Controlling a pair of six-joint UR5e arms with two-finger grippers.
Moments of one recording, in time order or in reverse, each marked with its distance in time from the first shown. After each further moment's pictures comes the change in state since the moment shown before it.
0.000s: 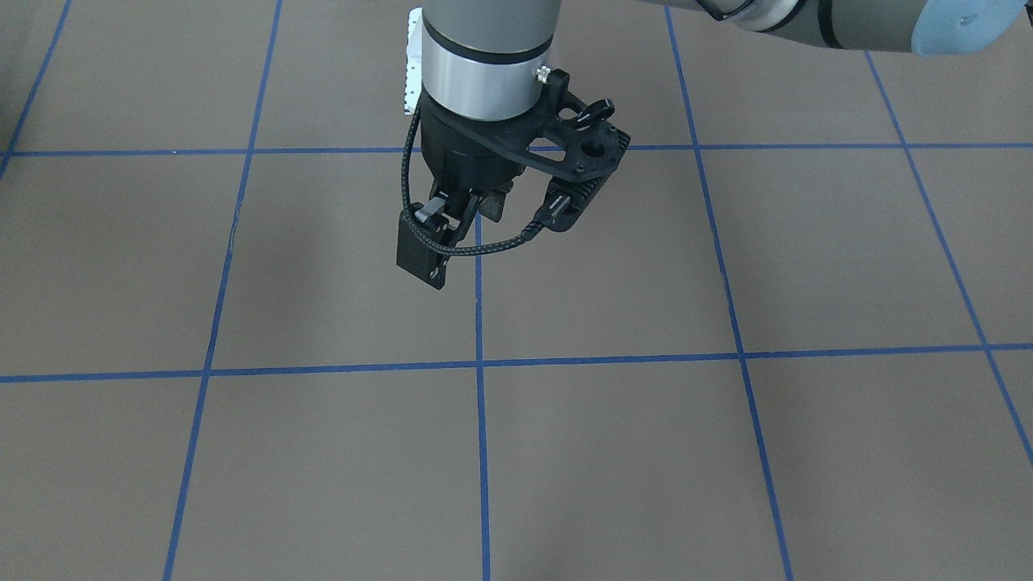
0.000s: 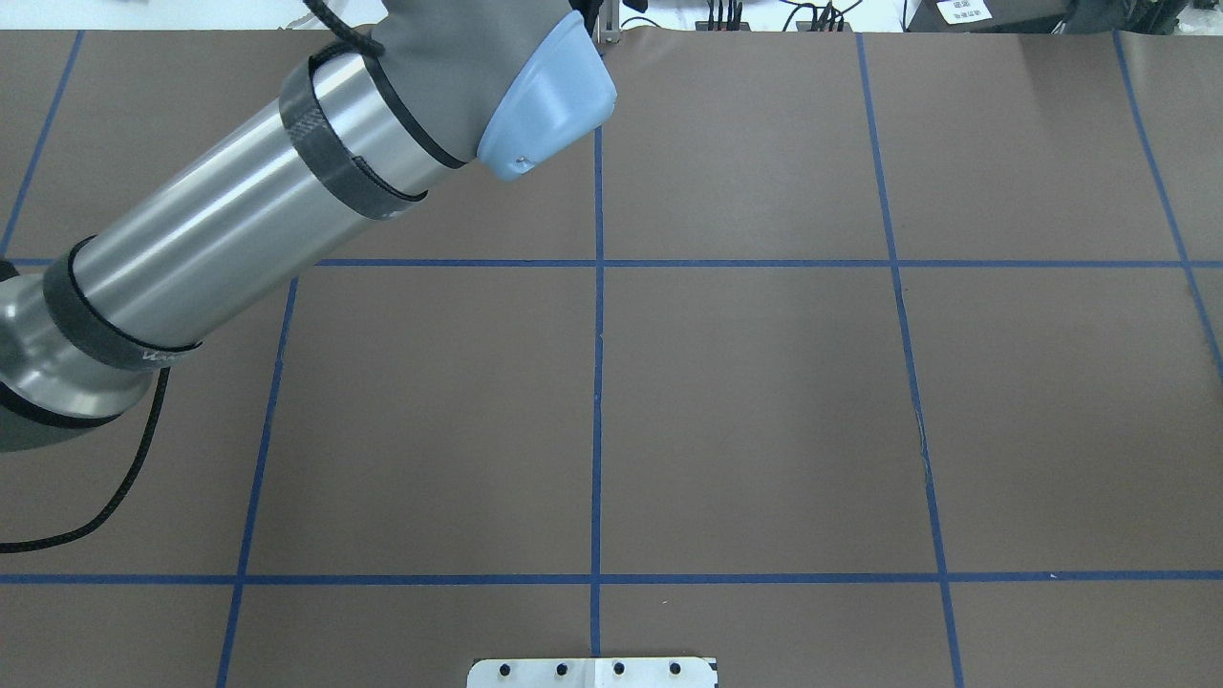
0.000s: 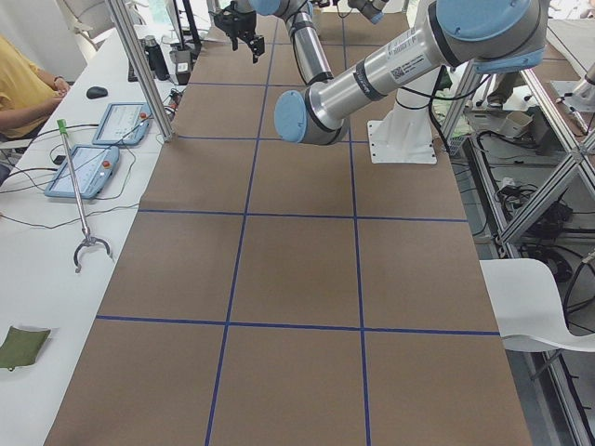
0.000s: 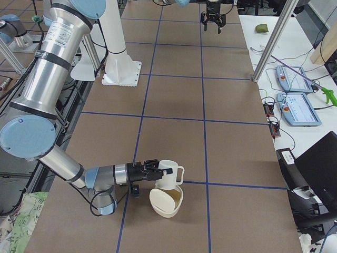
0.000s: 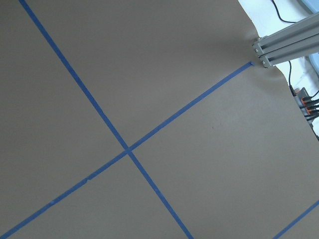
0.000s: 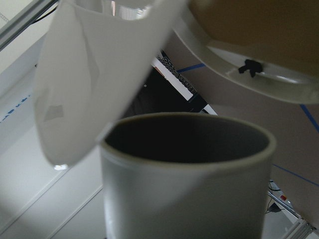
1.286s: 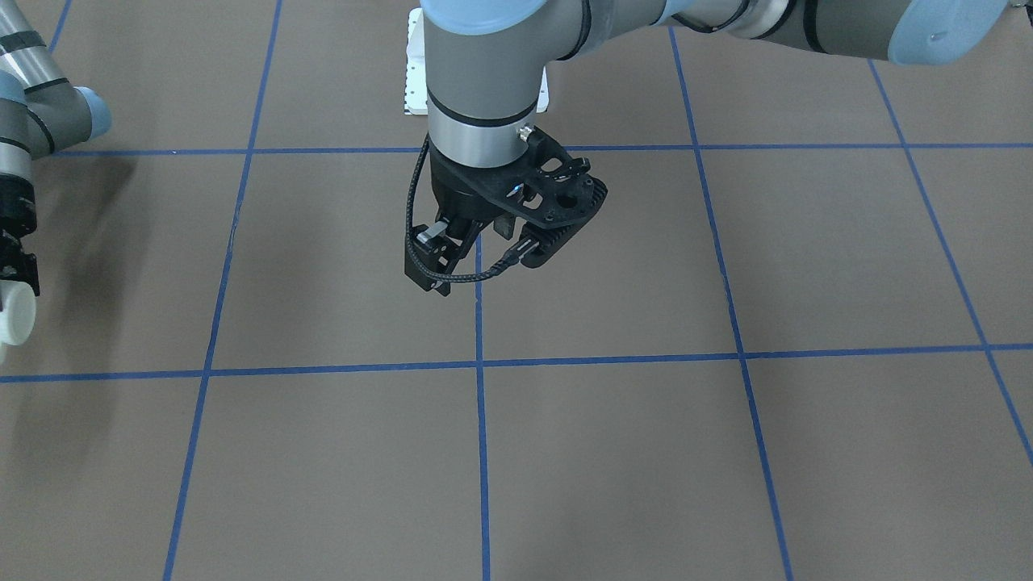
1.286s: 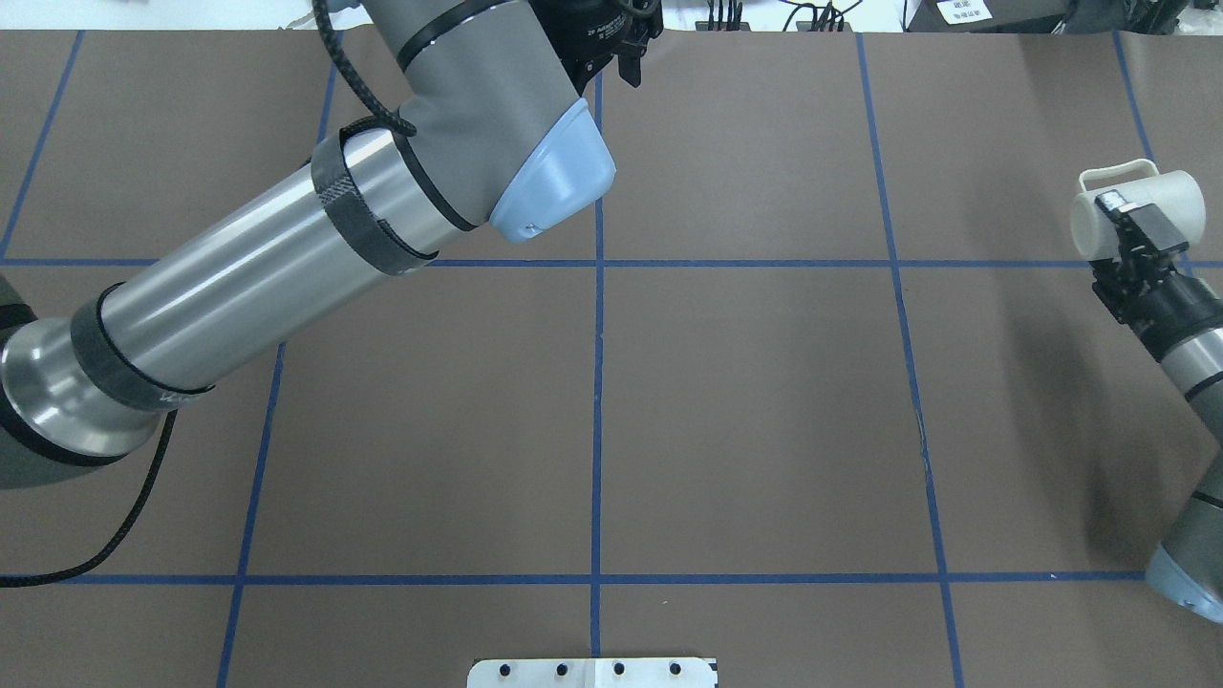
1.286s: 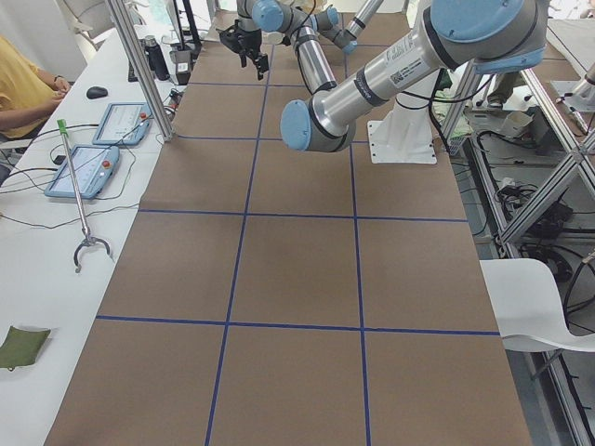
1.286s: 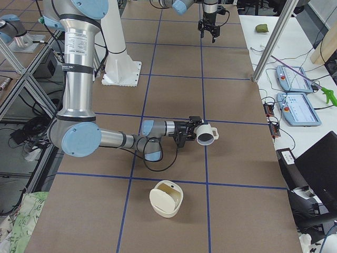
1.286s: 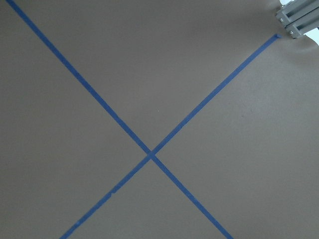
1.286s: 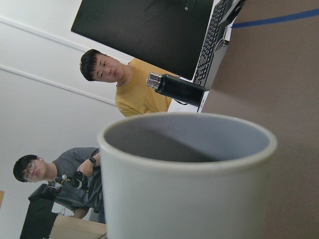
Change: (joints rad) left arm 0.050 0.053 0.018 -0.011 0.035 0.213; right arm -0.050 0.361 0.234 -0.781 0.016 -1.047
